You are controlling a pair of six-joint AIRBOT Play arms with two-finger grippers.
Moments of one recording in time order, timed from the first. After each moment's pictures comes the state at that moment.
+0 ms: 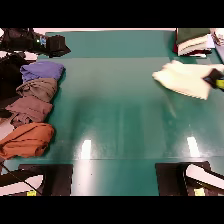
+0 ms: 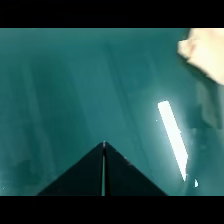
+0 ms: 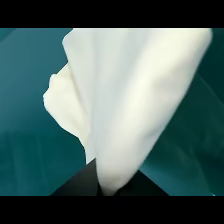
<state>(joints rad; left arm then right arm) -0.16 -1.30 1.69 1.12 -1.11 -1.54 -0.60 -1.20 1.09 -0.87 0.90 1.28</state>
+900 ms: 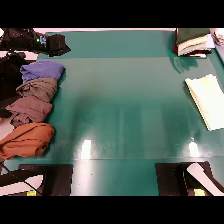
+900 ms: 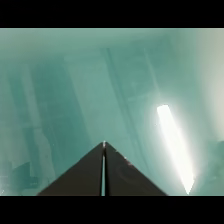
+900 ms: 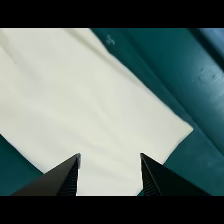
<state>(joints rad) -0.16 -1.30 1.69 1.12 -1.10 -1.54 -0.96 -0.94 1.04 -1.25 0.96 1.28</state>
